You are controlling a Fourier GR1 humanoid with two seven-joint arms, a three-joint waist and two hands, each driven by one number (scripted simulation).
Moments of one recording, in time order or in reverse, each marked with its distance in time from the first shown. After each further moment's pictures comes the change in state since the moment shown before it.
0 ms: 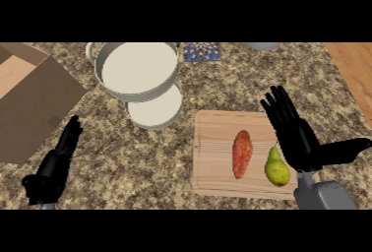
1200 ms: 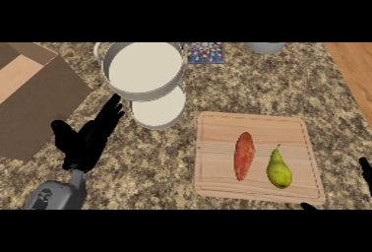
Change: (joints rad) left arm -0.224 -0.104 -0.051 -0.001 0.155 -0.121 0.330; right arm 0.596 -0.233 -0.028 -0.316 0.746 -0.594 0.173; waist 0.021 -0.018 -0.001
